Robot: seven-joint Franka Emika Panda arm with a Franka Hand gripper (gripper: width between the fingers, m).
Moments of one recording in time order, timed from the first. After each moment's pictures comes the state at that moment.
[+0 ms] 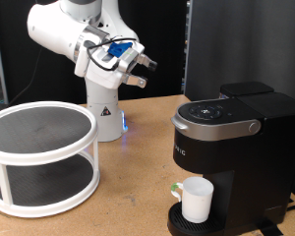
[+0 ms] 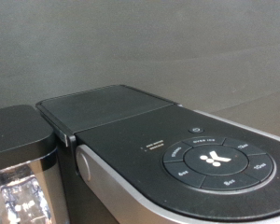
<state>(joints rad) -0.26 -0.55 -0.07 -2.77 1.36 1.97 -1.27</state>
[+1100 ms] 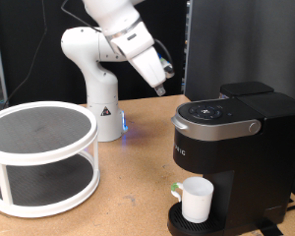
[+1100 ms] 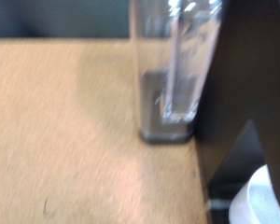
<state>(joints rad) -0.26 -0.54 0.18 -2.62 0.64 1.97 -1.18</state>
